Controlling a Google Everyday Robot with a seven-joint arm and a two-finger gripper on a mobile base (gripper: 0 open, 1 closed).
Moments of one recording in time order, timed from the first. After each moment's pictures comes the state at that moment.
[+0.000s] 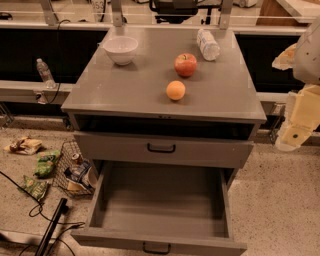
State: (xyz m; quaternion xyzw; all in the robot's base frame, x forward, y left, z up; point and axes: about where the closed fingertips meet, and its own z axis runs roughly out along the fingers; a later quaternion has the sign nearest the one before) arm 0.438 -0.217 0.976 -0.60 0.78 -0.03 0.16
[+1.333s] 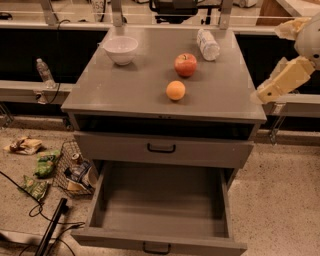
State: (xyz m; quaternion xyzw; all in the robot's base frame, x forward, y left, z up) arm 0.532 -0.216 1.001 -0.52 0.75 0.04 0.40
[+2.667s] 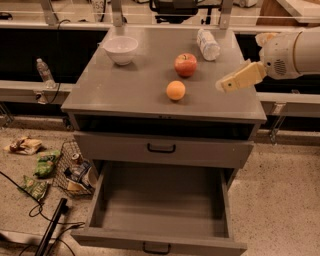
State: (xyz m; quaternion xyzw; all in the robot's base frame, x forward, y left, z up) arm 0.614 -0.196 0.964 -0.41 0.76 0.08 0.50
